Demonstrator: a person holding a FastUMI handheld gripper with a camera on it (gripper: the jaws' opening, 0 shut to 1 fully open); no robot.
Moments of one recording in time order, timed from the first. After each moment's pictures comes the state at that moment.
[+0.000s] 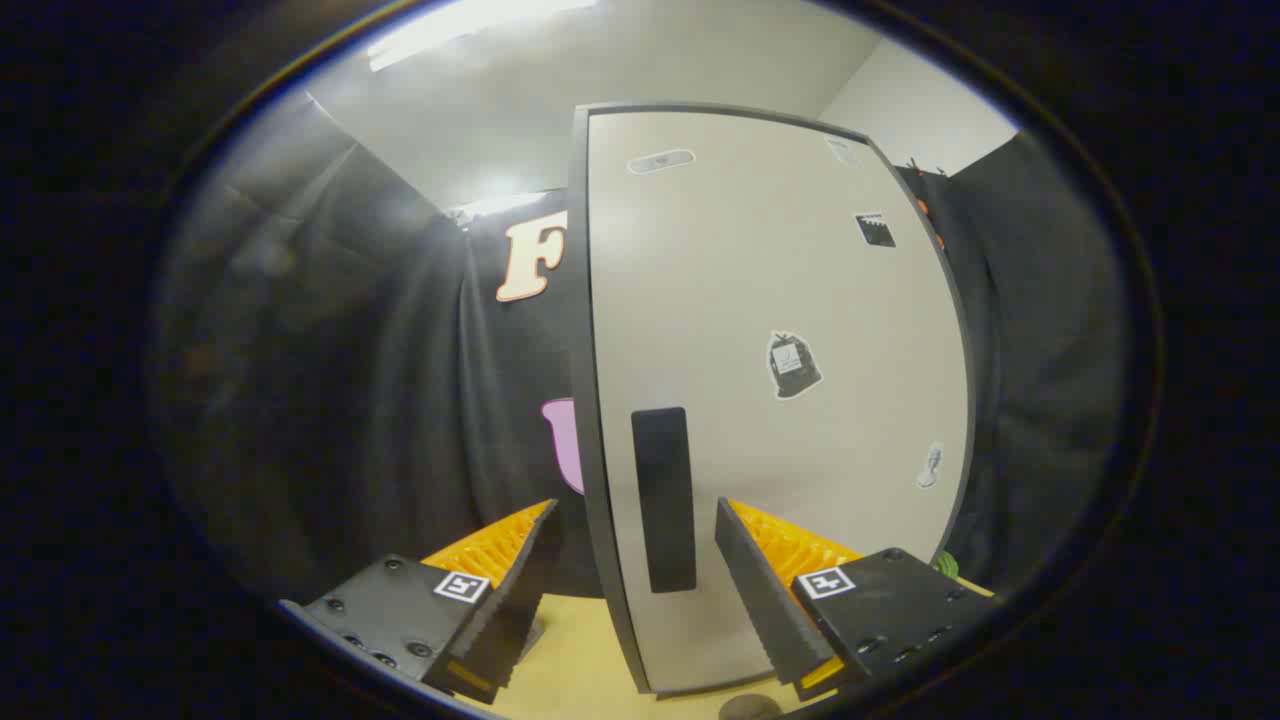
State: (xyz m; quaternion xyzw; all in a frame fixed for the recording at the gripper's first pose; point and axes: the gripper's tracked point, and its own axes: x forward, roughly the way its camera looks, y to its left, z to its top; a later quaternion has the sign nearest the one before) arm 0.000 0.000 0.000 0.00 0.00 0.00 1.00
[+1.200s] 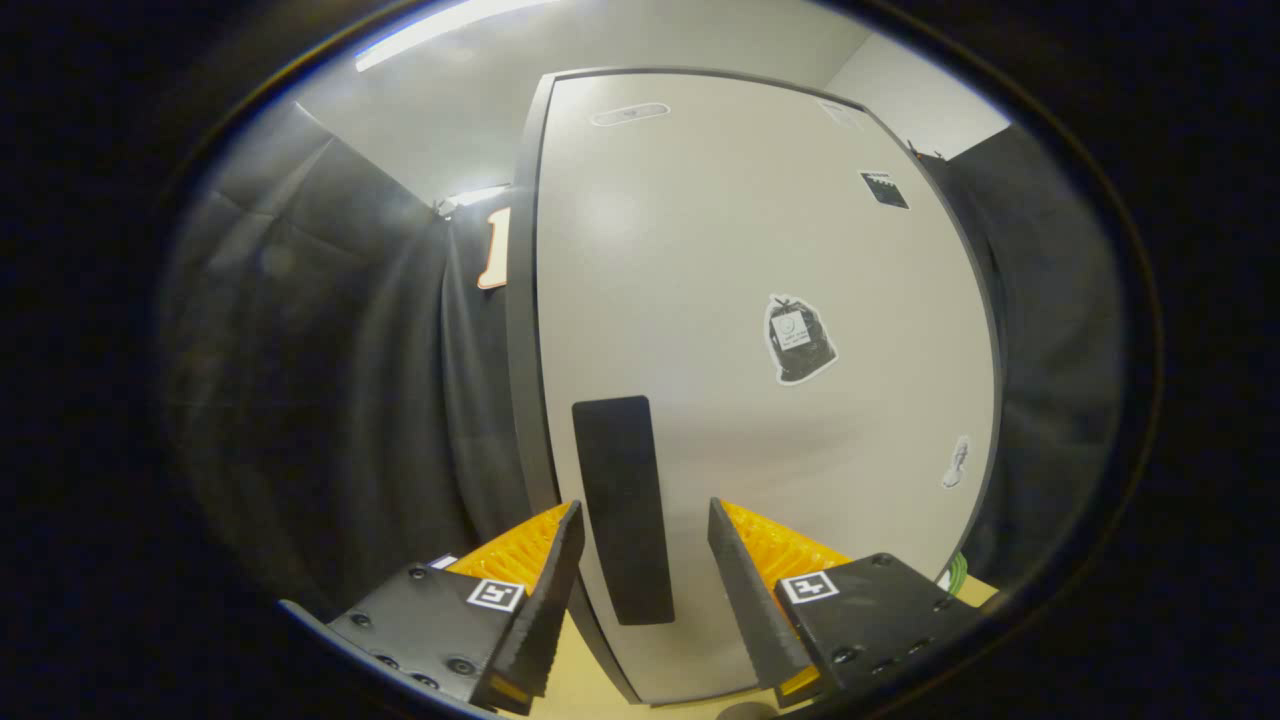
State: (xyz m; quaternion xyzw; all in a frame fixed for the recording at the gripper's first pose) arm 0.041 -0.014 -0.010 0.01 0.02 0.00 1.00
